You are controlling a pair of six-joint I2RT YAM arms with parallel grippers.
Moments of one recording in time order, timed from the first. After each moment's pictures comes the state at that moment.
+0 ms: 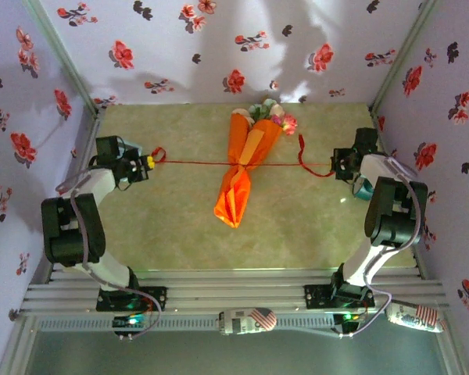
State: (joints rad) left arm 0.10 1.61 0.97 -0.16 0.49 -1.68; right arm -0.18 1.75 1.14 -0.40 -0.32 1.44
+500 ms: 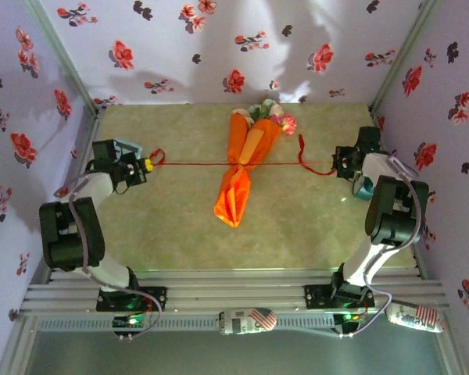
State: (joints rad) left arm 0.13 1.57 0.92 -0.16 0.51 -1.70; right arm -0.20 1.76 1.15 -0.40 -0.35 1.47
